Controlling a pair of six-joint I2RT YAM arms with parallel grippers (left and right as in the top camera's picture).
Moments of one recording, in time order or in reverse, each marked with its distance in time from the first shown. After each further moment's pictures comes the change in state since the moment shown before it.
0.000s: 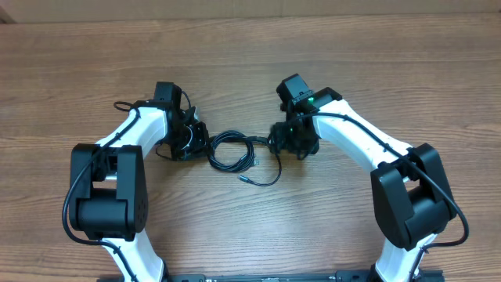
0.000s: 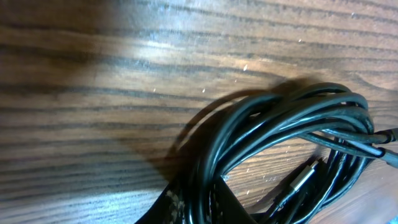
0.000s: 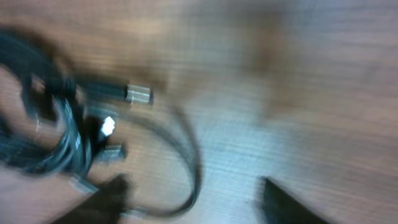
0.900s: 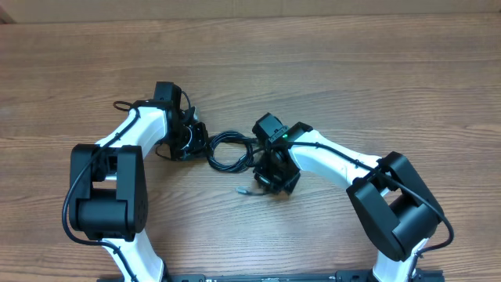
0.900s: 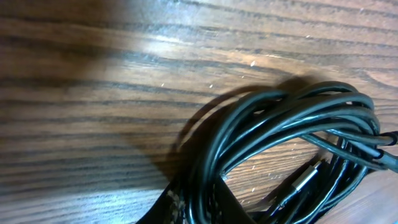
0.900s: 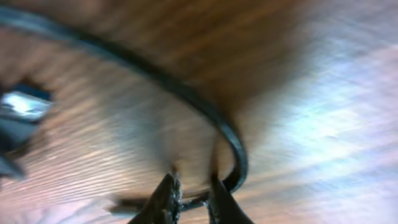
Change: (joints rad) left arm 0.000 -0.003 0.003 -0.022 -0.014 0.008; right arm 0.190 -0.005 -0.198 0.109 -0.089 0.760
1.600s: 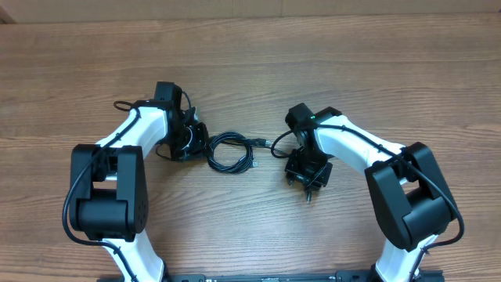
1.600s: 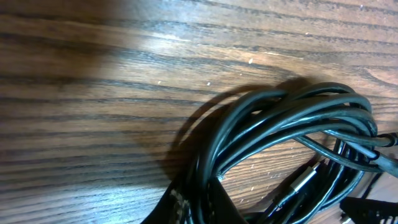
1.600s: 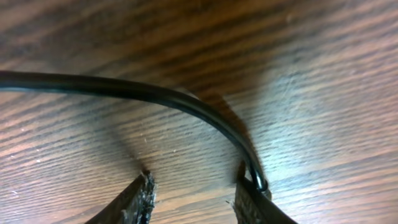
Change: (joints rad) left arm -0.014 0.000 0.000 0.002 -0.004 0.000; right arm -0.197 0.000 0.002 -0.193 0.106 -0.381
